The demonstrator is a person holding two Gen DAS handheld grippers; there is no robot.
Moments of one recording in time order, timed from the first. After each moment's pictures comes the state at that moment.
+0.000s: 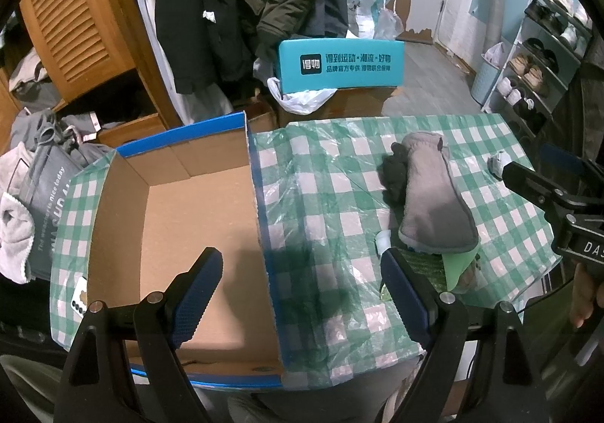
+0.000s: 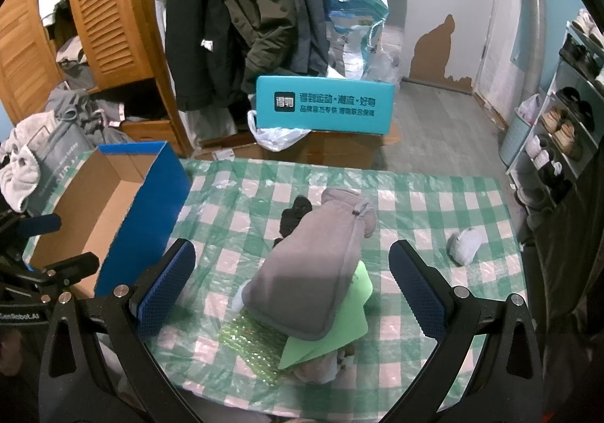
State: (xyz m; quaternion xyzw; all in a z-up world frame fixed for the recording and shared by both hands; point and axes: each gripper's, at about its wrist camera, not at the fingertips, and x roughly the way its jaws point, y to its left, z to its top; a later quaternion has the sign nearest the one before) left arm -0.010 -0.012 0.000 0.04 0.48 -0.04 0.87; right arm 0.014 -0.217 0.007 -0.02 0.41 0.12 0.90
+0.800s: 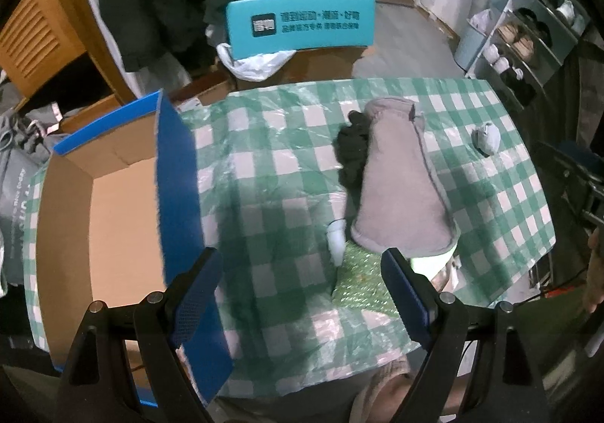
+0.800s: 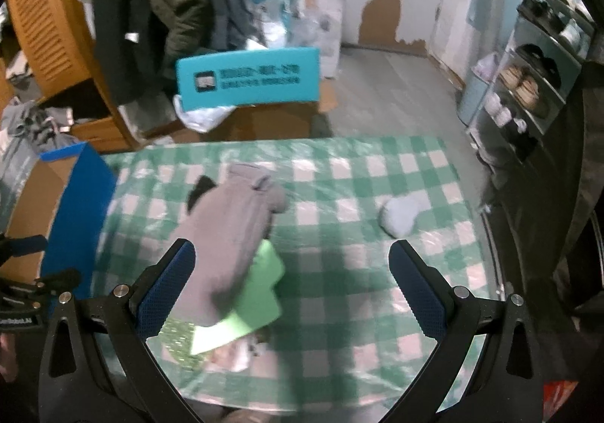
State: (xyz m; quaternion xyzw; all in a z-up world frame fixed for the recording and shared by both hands) left arm 0.038 -0.073 -0.033 0.04 0.56 -0.08 0.82; right arm 0.040 -0.317 -0.009 -0.01 0.46 0.03 0.89
